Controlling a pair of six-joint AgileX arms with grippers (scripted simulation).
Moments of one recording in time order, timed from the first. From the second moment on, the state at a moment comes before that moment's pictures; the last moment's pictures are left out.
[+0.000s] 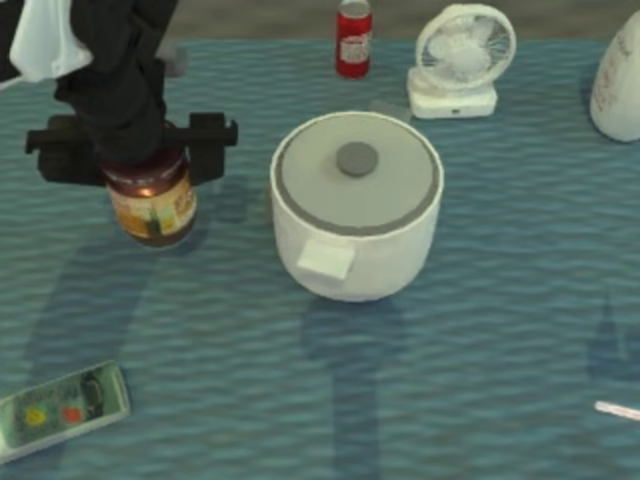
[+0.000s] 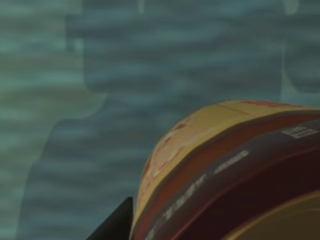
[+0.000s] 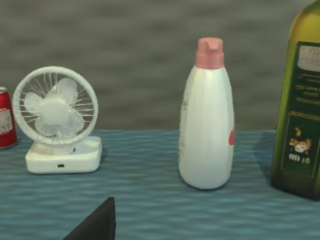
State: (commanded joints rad) left arm -0.32 1.91 1.48 -0.86 -0.09 -0.30; right arm 0.00 0.00 0.00 0.00 0.00 0.00
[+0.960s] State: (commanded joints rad) left arm -0.32 1.99 1.40 -0.69 -0.09 -0.30; right arm 0.00 0.00 0.00 0.00 0.00 0.00
